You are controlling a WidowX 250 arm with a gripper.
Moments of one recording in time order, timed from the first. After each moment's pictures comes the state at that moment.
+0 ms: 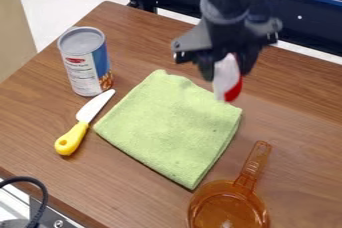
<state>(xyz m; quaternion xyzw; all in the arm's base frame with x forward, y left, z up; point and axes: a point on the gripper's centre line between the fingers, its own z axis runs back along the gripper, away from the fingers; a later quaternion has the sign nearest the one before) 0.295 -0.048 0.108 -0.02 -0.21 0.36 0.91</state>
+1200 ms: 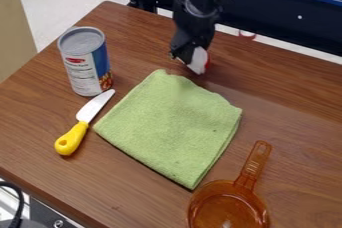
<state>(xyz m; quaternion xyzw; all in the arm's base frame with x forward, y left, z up) 0.388 0.052 0.025 0.01 -0.19 0.63 0.75</state>
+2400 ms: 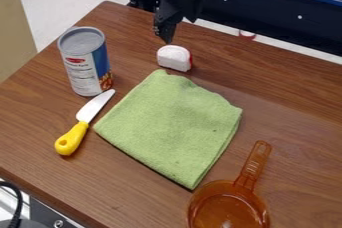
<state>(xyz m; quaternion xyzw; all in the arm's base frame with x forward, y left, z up) 0.381 0.044 0.071 0.04 -0.22 0.60 0.77</state>
